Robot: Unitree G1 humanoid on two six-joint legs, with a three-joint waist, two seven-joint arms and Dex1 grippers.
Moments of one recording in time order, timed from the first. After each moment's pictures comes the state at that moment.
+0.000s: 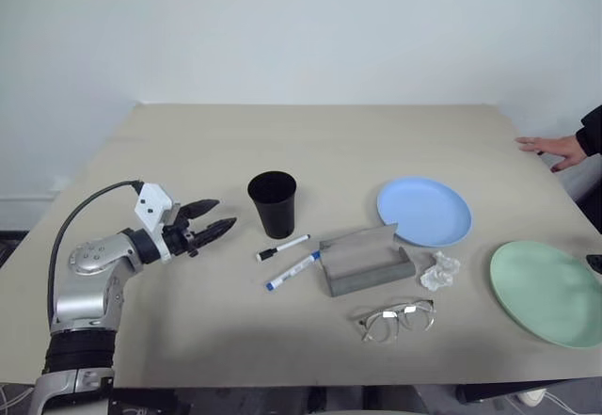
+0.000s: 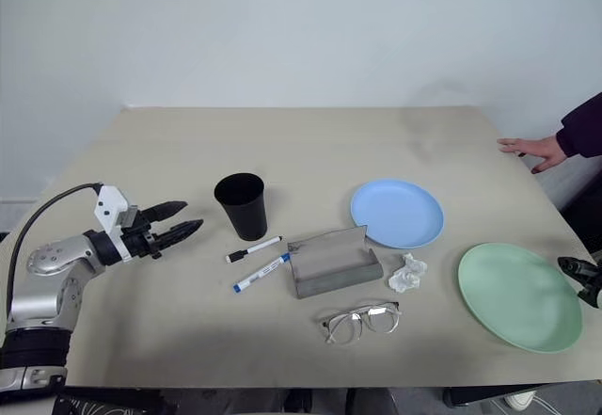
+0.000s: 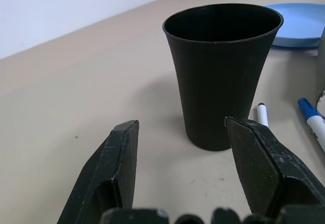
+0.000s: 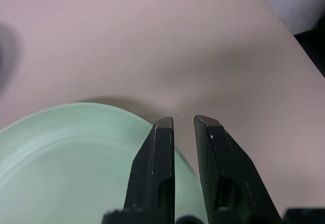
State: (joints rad) left arm -0.22 0.67 0.21 0.19 -0.37 0.15 -1.00; right arm -0.20 -0.93 -0.56 0.71 0.39 0.58 0.77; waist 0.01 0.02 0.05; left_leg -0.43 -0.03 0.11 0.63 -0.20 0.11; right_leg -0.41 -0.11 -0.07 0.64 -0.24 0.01
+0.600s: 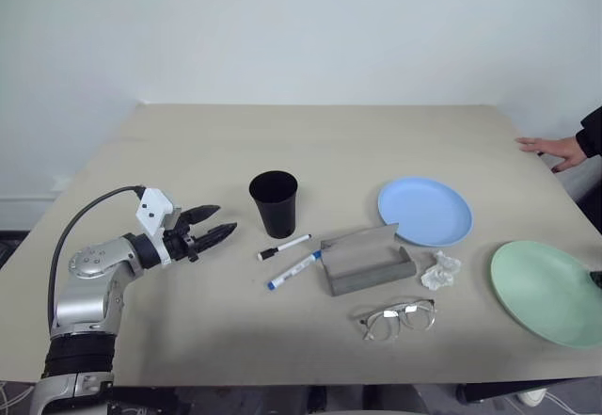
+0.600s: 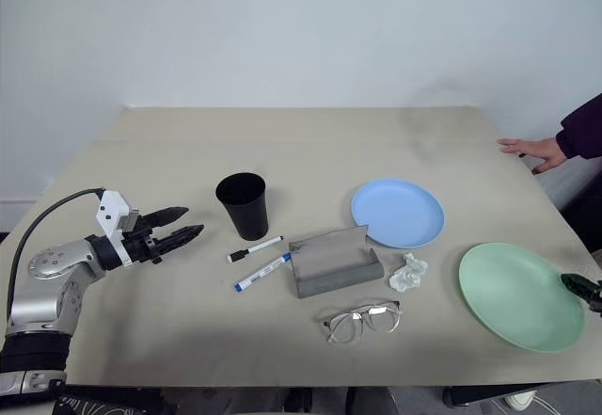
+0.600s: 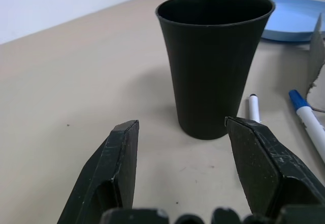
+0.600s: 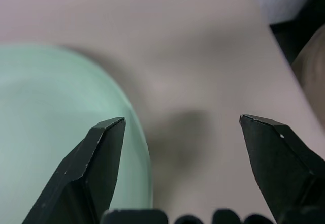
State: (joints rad) left arm -0.22 0.67 0.21 0.20 -0.37 0.18 -1.03; right arm -0.14 -1.02 -0.48 0.90 0.31 0.40 0.90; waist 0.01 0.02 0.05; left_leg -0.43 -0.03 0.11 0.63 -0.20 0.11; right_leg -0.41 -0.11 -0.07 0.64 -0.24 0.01
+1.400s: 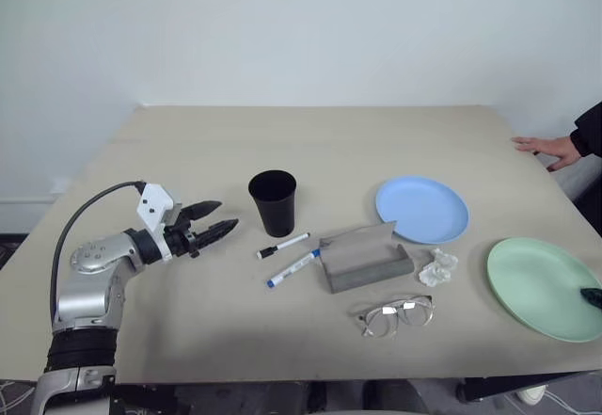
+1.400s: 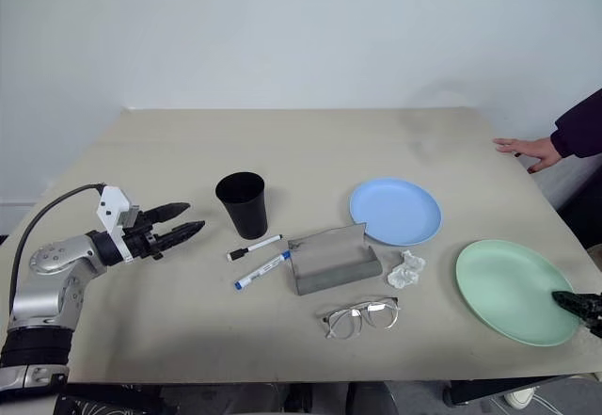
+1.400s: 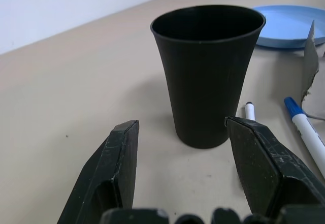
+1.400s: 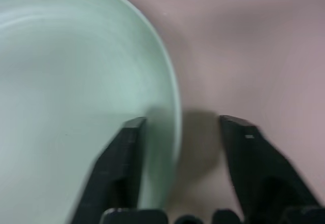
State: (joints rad) left arm -0.23 0.67 0.20 0.21 -0.37 0.17 -1.03; right arm -0.11 -1.00 -0.44 0.84 0.32 0.43 0.95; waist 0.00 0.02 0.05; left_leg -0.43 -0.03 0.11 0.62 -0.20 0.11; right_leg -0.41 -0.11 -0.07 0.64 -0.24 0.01
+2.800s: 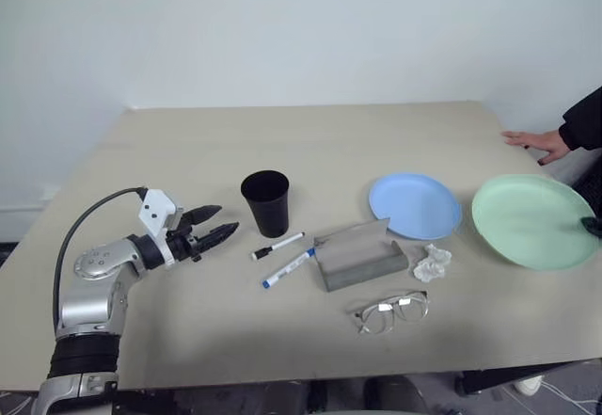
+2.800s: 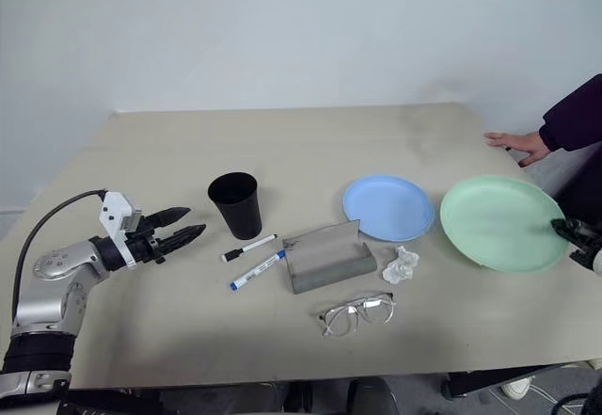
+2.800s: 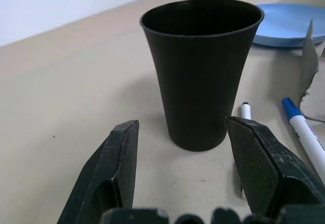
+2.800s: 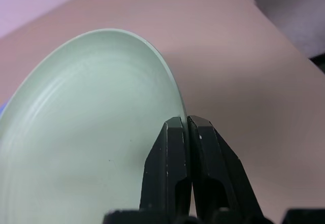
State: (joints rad) left arm -0.20 0.65 0.21 0.20 -0.37 0.17 -1.00; right arm -0.40 -0.92 -0.57 0.61 0.51 0.81 0.70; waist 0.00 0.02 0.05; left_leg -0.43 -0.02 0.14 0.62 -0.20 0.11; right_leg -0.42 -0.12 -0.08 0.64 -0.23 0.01
